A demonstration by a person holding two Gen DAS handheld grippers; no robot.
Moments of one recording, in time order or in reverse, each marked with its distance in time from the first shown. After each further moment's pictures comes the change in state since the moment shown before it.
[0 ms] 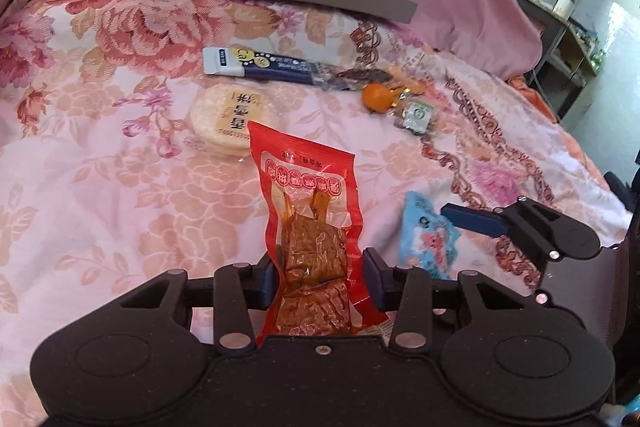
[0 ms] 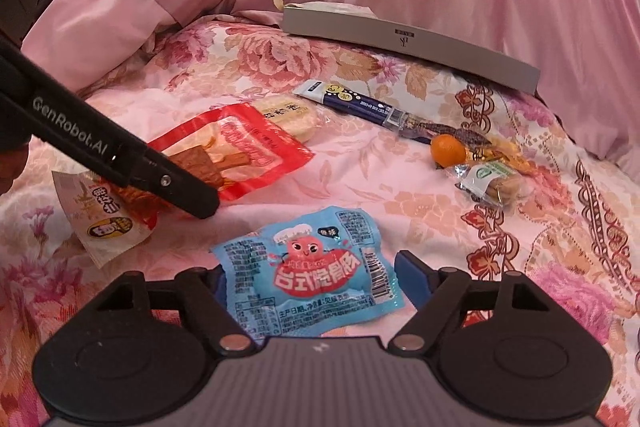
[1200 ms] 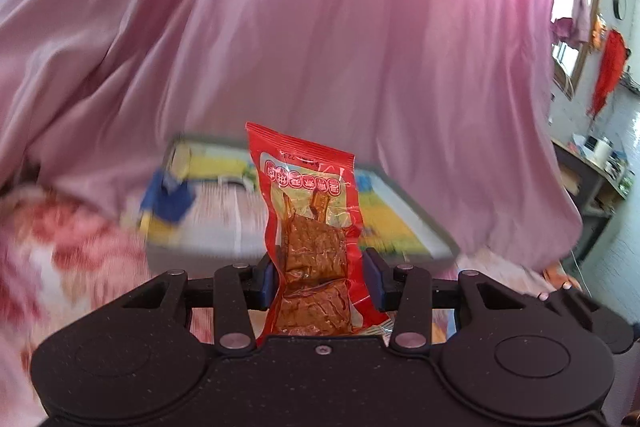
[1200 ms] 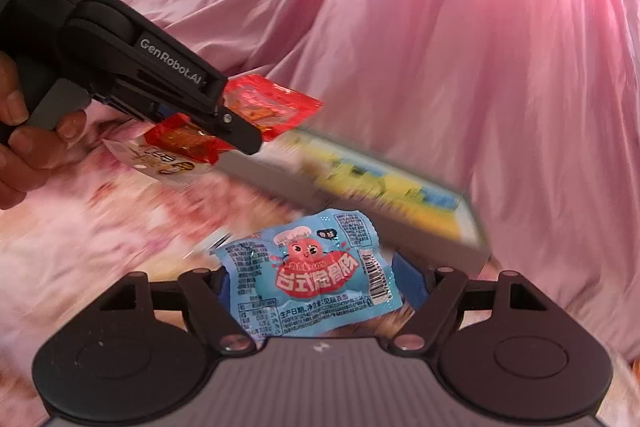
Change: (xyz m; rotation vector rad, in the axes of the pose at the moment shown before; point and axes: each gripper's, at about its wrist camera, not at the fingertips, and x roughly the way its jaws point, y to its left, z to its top) left arm 0.008 0.007 0.210 -0.068 -0.372 0.100; right arm 0.030 -0.082 0.127 -0.134 -0.227 -0.075
